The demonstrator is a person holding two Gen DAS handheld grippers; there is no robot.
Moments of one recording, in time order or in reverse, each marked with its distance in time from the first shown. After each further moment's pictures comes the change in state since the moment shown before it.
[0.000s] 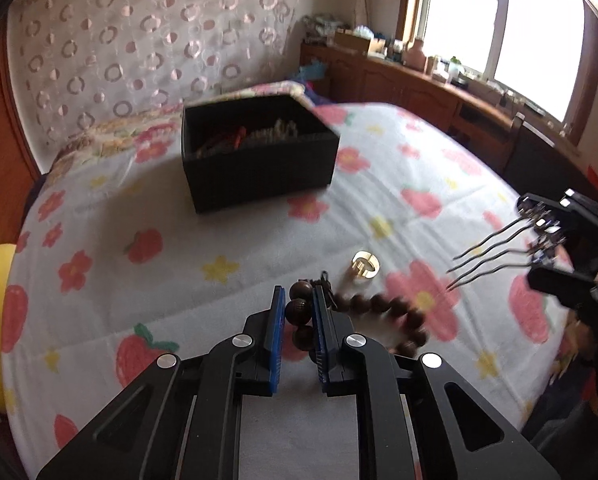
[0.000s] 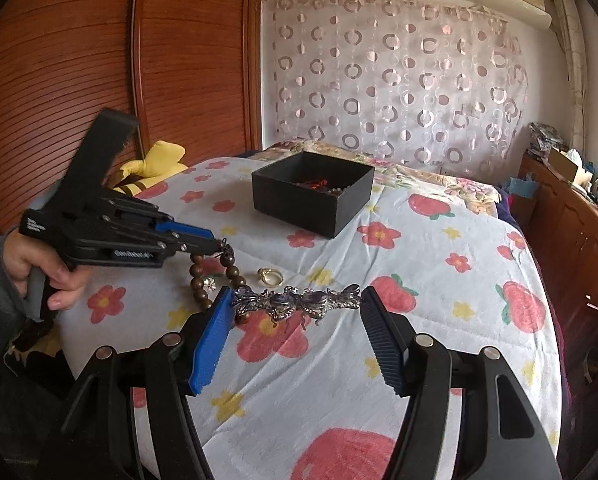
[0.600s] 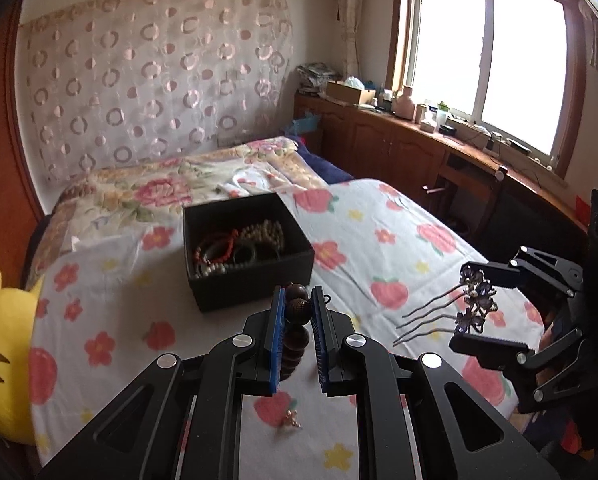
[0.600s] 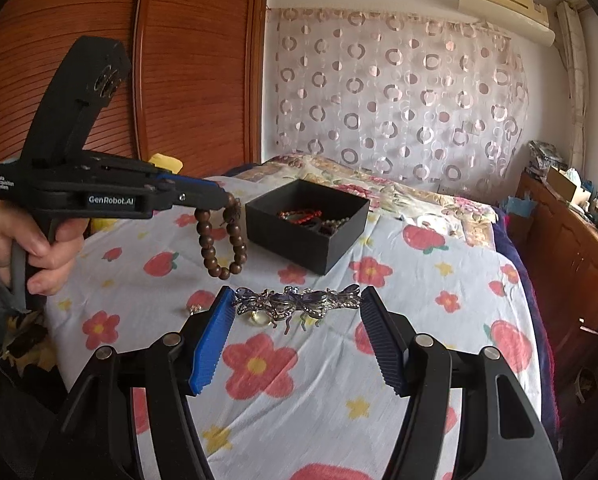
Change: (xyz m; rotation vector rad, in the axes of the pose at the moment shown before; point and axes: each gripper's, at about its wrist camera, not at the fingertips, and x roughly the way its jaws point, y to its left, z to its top) left arm -0.043 -0.013 0.060 0.011 -0.163 0.000; right arm 0.002 -0.004 0.031 -0.036 -0.041 -0.017
